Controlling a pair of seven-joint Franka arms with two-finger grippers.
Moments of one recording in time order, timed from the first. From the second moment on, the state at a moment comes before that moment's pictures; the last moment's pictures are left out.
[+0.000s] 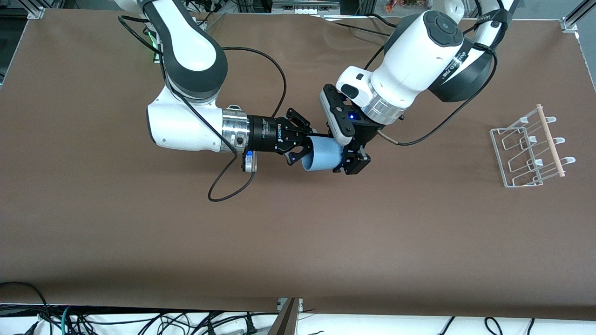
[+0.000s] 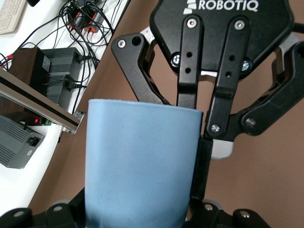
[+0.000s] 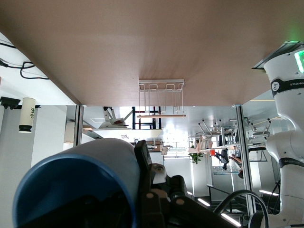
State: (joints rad) left arm -0.20 0.33 -0.41 -1.54 -0.10 2.29 0.77; right arm 0.54 0.54 0.01 -1.35 1.31 2.11 1.43
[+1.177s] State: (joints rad) left arm 0.00 0.26 -0.36 -1.50 -0.10 1.92 0.90; right arm 0.23 0.44 -0.05 -1.21 1.06 1.64 1.19
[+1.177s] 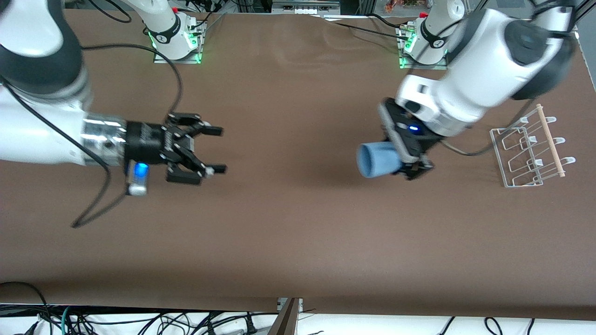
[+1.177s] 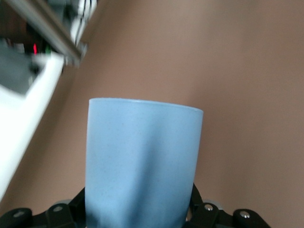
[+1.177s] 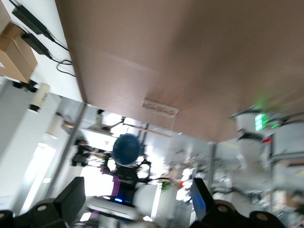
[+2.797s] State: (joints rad) left arm 0.13 0.23 -0.18 -2.16 1.30 1.56 0.90; right arm 0.26 0.01 -0.12 -1.65 -0.02 1.70 0.06
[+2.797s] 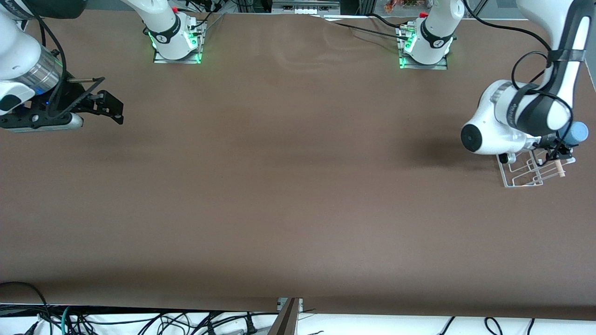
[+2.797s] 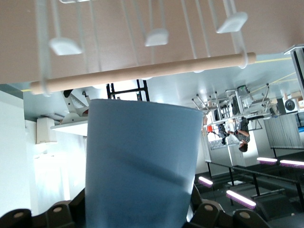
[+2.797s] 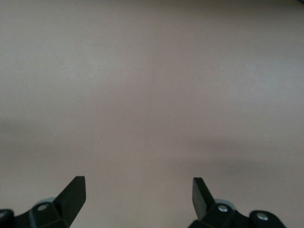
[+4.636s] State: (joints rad) left arm 0.20 0.14 -0.18 -2.49 1.42 1.76 0.58; right arm 0.25 0.02 -0.13 -1.59 -0.02 1.70 0.06
